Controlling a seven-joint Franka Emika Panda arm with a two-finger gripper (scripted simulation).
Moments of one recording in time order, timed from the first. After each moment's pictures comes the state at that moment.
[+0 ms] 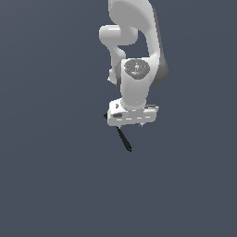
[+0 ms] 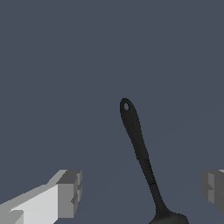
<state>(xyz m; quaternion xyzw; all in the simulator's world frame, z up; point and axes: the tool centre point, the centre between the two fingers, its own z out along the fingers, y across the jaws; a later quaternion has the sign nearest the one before) -0.014 0.055 0.155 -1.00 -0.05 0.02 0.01</state>
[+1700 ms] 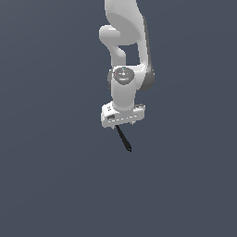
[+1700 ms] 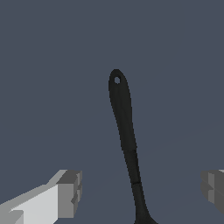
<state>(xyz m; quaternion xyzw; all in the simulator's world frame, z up) -0.047 0.022 0.111 -0.99 -0.12 0.01 0.01</state>
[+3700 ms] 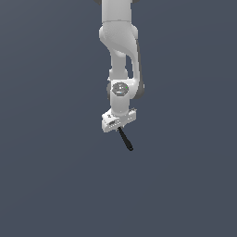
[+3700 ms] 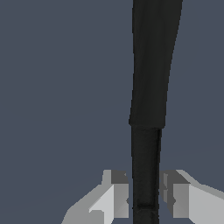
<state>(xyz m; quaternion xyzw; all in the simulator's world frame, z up) -0.094 0.006 0.017 -0.97 -0.24 0.00 0.00</state>
